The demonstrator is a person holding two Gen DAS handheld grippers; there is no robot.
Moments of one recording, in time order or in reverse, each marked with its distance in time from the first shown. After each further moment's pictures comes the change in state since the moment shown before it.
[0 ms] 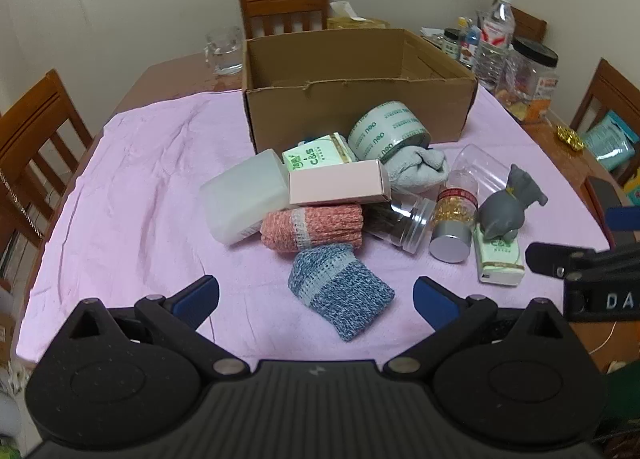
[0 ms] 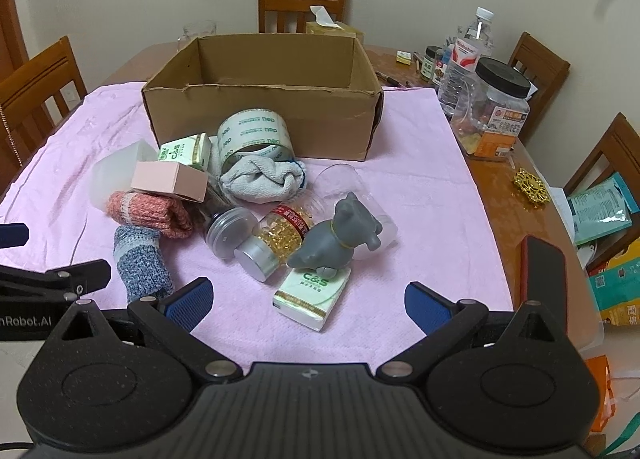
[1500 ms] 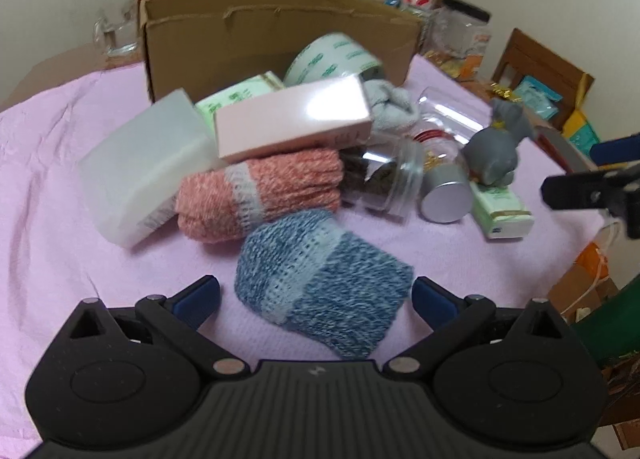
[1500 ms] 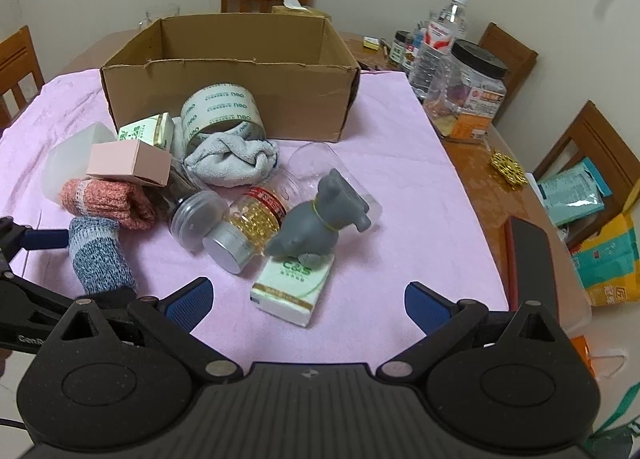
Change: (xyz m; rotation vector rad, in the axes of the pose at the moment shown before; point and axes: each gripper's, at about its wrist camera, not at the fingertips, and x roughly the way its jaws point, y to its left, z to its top) left arm 0.100 0.025 -0.026 0.094 -0.012 -0.307; right arm 0.033 0.012 -0.008 0.018 0.021 -0.115
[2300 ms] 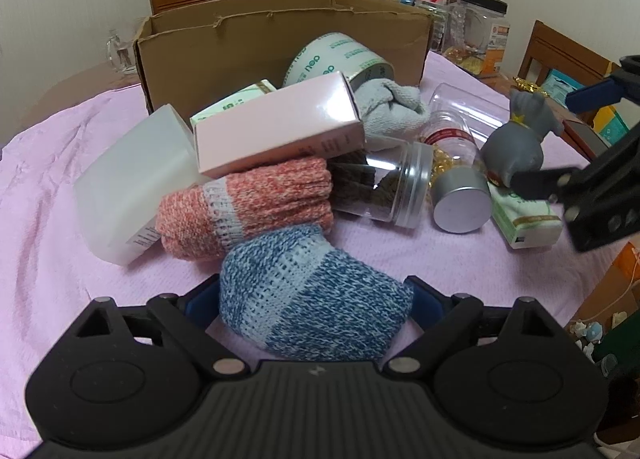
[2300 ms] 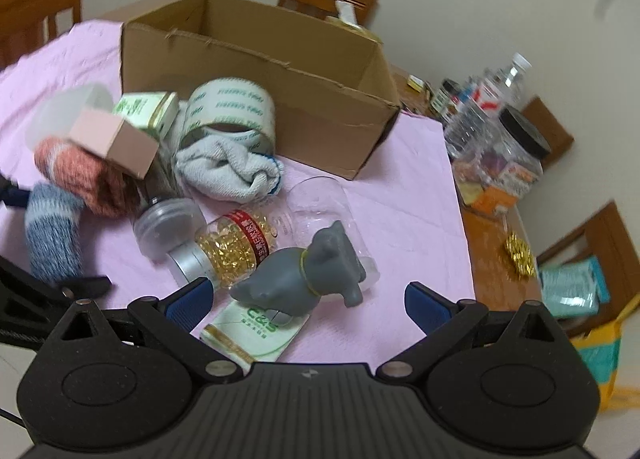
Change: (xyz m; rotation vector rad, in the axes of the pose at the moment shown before) left arm 0.014 -0.023 0.003 0.029 -0.035 0.119; right arm 0.044 0.005 0.014 -0.335 -0.055 -0.045
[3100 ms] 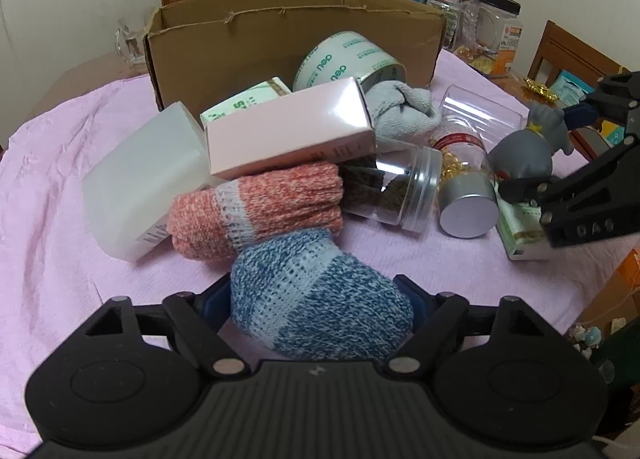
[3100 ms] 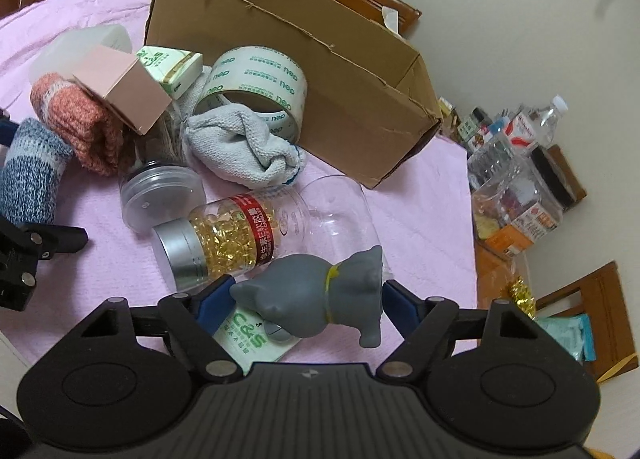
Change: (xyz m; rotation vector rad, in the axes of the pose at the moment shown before) left arm -0.001 0.001 0.008 -0.024 0.048 0.008; right arm 0.025 0.000 -0.002 -0.110 -0.002 0.028
